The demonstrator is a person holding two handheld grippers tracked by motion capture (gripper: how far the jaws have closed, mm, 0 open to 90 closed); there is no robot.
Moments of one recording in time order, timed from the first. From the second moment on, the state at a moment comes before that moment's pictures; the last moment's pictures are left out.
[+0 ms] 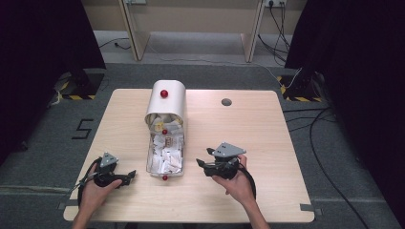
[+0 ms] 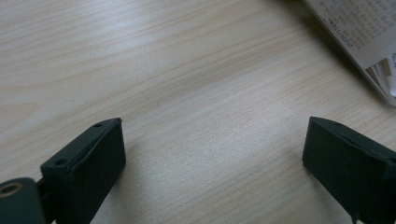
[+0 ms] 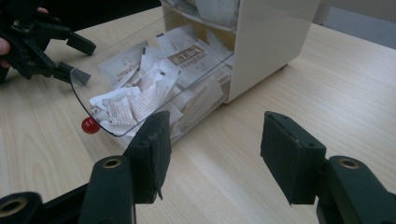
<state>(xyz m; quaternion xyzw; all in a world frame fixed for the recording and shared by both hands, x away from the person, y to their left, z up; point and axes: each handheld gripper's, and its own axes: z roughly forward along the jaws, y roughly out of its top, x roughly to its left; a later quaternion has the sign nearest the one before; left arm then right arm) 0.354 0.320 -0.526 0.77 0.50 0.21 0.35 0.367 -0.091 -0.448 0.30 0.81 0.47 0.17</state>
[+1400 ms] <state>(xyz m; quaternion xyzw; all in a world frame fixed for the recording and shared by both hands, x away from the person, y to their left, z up) 0.354 0.320 -0.527 0.77 0.50 0.21 0.35 0.404 -0.014 -0.440 0.24 0.85 0.45 0.15</state>
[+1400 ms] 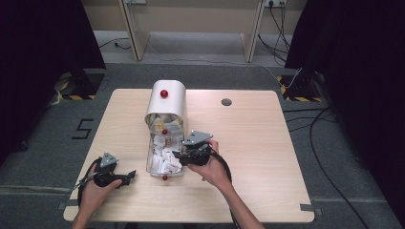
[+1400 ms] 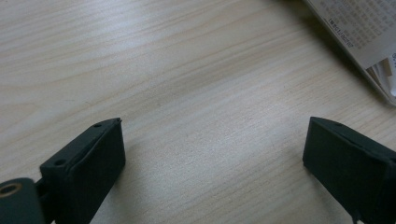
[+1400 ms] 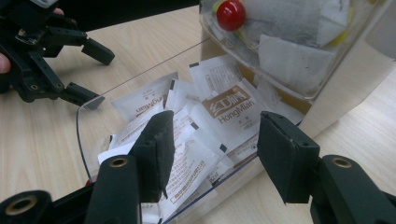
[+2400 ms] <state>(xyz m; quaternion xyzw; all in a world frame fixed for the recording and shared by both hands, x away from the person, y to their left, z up) 0.354 0.320 -0.527 0.77 0.50 0.21 0.35 0.415 0.009 -0.455 0.23 0.87 0.42 0.13</state>
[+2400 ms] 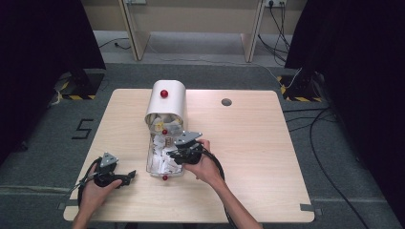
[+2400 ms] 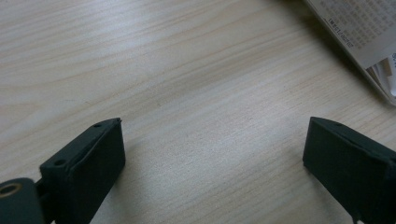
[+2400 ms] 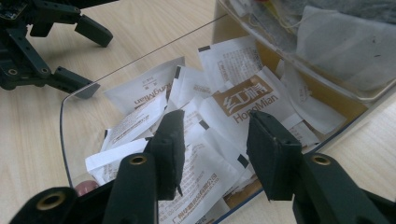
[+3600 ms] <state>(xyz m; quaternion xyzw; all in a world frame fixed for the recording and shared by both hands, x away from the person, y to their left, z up) 0.354 0.320 -0.526 0.77 0.50 0.21 0.35 0.408 -0.001 -0.436 0.23 0.84 0.47 0.11</state>
